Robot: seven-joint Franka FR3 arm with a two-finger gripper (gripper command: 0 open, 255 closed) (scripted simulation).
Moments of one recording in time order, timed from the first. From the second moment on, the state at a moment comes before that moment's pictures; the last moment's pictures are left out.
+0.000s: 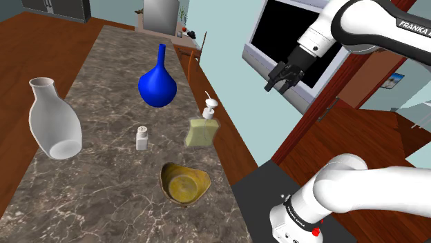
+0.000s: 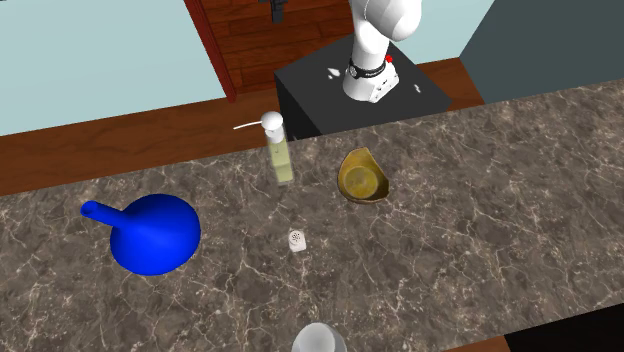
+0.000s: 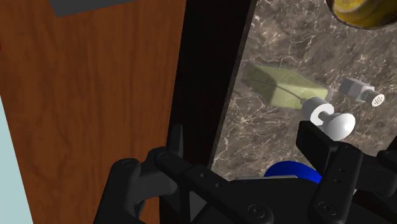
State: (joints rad) arm -0.01 -0.81 -0.06 -2.38 0.11 1.71 0.11
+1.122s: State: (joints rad) arm 0.04 -0.58 0.31 -2.43 0.19 2.06 0.49
